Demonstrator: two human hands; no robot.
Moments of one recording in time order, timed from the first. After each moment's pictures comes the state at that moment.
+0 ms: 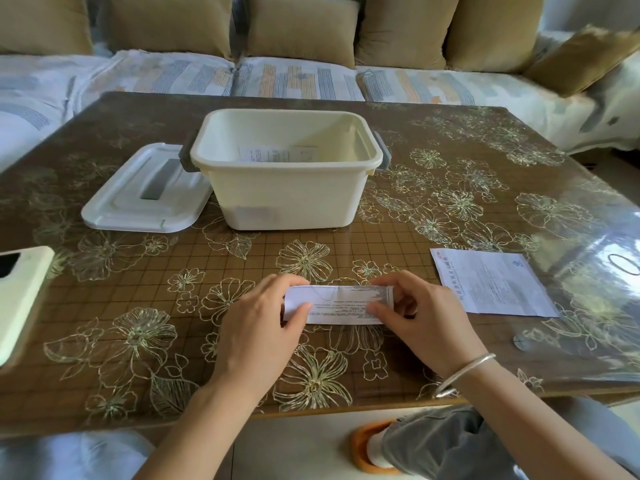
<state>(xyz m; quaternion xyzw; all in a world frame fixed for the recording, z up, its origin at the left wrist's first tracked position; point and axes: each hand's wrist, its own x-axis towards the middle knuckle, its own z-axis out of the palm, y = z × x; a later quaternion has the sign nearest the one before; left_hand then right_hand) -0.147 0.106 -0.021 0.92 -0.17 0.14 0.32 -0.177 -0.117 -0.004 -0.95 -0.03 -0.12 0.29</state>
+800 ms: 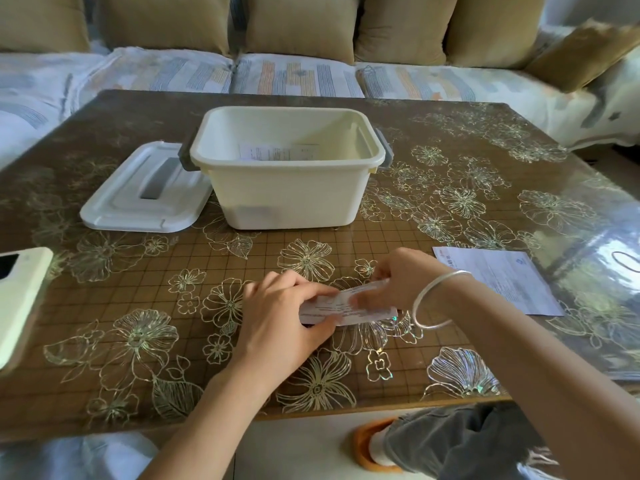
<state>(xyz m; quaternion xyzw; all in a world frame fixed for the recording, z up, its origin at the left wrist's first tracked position) -0.136 0.094 -0.021 0.92 -0.22 0.08 0.30 -0.125 -0.099 0.046 -0.97 0.04 0.17 0.14</state>
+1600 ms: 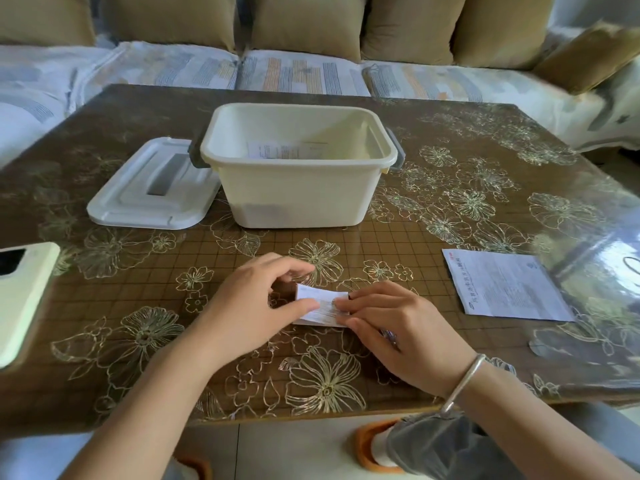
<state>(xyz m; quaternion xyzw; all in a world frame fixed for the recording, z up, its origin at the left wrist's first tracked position) -0.118 0.134 0.011 0.91 -0.23 -0.04 0.34 -0.171 -0.088 -0.004 -0.93 -0.26 -0.11 0.25</state>
